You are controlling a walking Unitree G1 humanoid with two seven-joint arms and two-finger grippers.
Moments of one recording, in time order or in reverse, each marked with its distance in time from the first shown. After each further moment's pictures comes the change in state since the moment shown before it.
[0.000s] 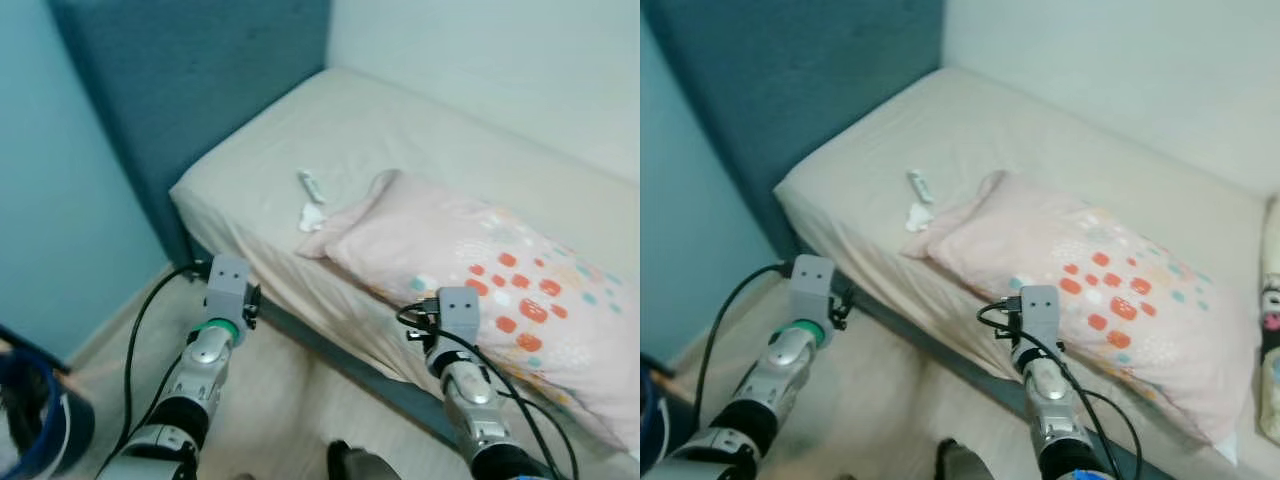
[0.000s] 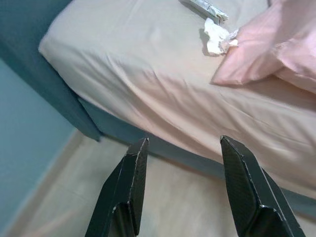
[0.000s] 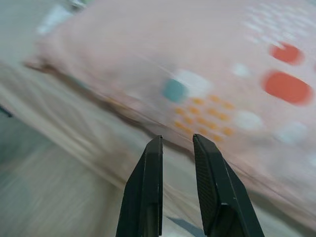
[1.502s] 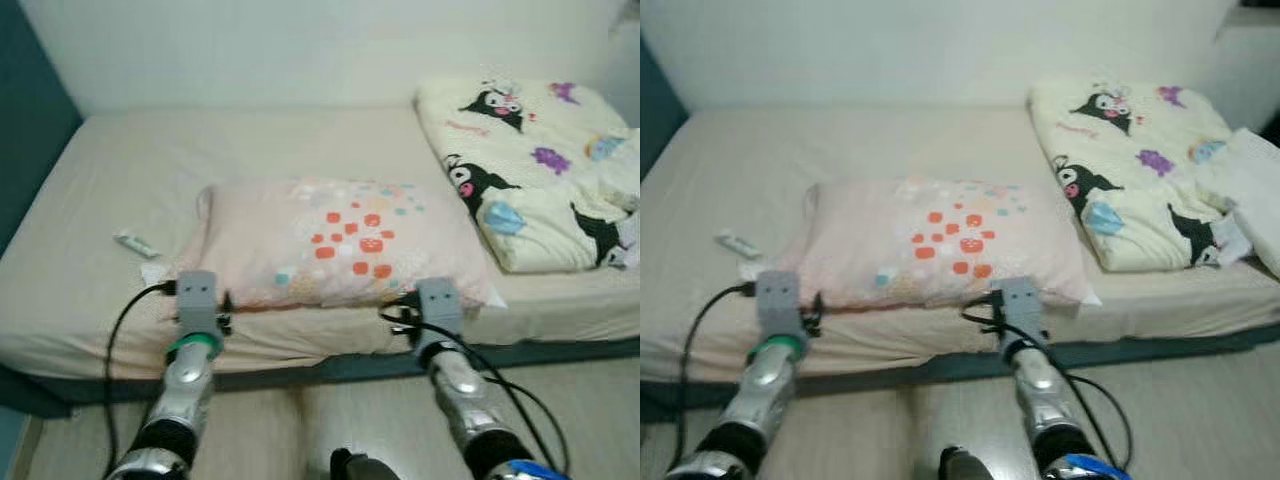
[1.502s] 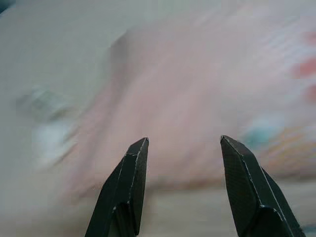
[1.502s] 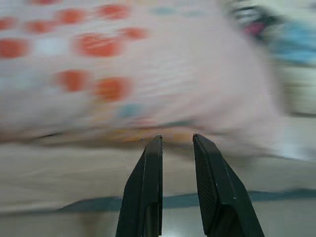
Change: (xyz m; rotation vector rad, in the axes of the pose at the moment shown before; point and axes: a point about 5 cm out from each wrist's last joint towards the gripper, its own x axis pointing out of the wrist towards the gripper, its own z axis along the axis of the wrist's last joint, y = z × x) left arm -0.002 -0.006 0.012 -0.053 -0.112 0.041; right arm 0.004 -0.018 0.006 -0.035 -0.028 -0.006
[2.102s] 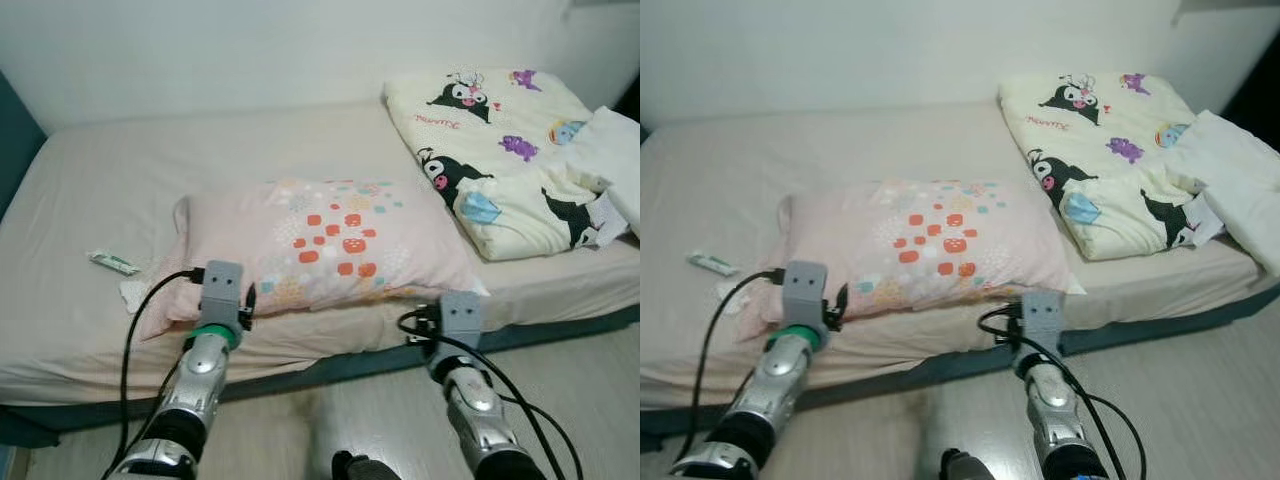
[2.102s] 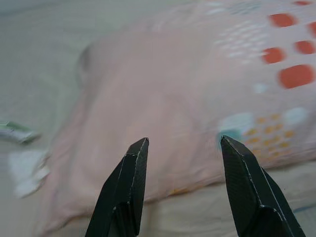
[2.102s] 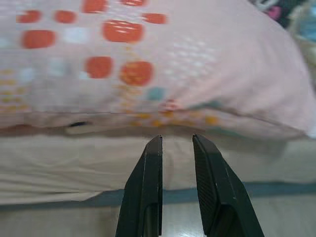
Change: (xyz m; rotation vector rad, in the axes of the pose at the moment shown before) left arm -0.009 0.014 -0.016 0.044 0.057 0.000; right arm -0.009 0.023 -0.009 0.033 0.000 0.094
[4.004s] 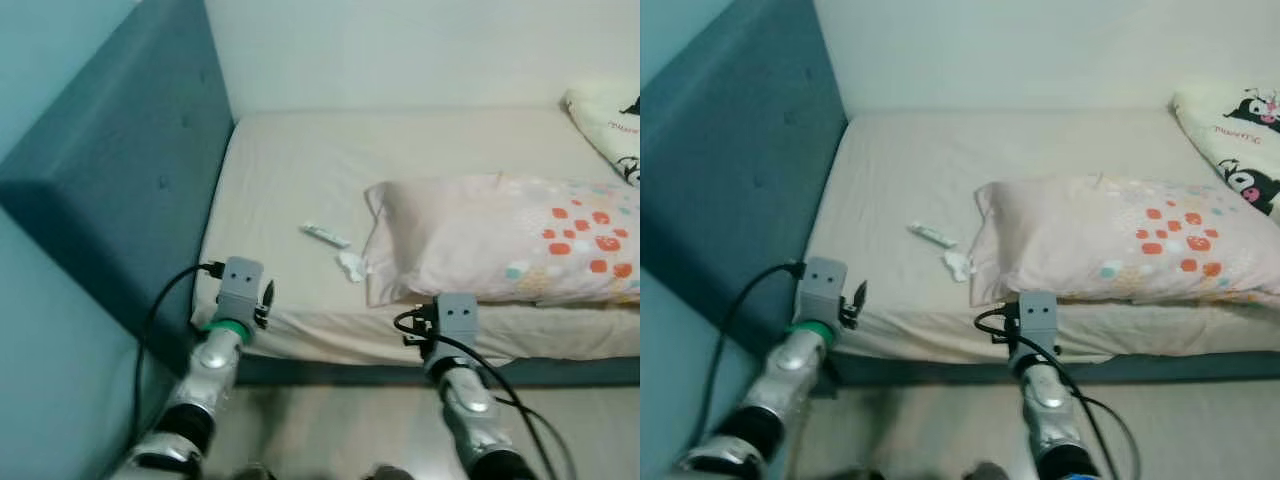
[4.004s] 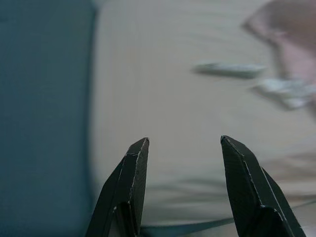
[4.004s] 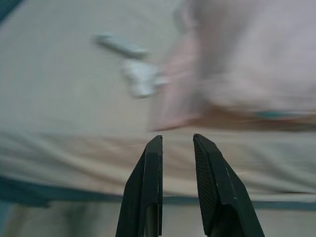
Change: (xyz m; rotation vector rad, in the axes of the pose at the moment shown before) left arm 0.007 -0.012 0.014 0.073 -0.034 -0.111; right arm -0.003 0.012 -0.007 0.056 0.010 -0.039
